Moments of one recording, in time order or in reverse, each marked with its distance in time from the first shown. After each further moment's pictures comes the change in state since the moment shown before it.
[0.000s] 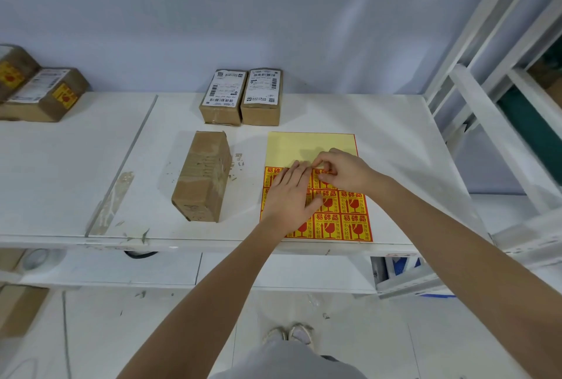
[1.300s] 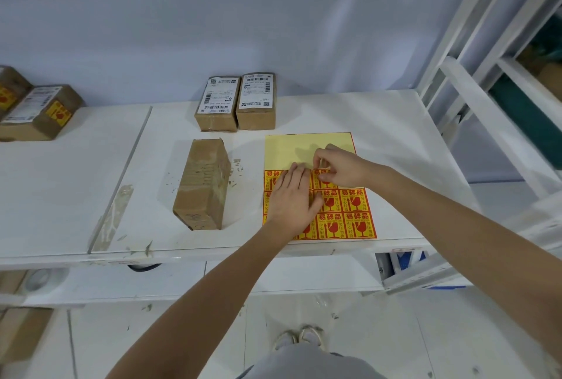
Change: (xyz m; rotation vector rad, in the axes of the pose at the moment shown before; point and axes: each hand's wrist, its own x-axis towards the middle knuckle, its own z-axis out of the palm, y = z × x) left_hand -0.001 0.008 -0.008 -0.020 -0.018 -0.033; right_hand 0.005 -0.002 -0.006 0.014 -0.089 0.016
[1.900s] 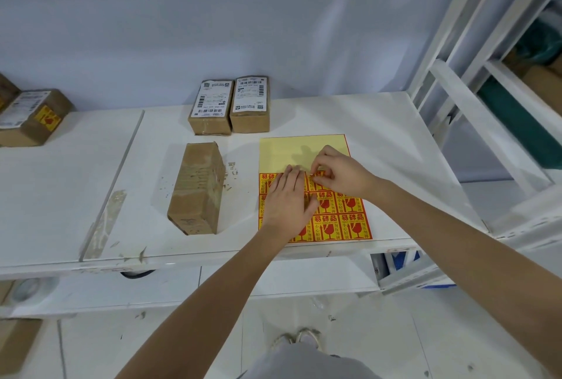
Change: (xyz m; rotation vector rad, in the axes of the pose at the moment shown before) left_hand -0.001 -0.001 0.001 0.006 0.020 0.006; right_hand -0.016 0.007 0.012 0.011 0.211 -0.102
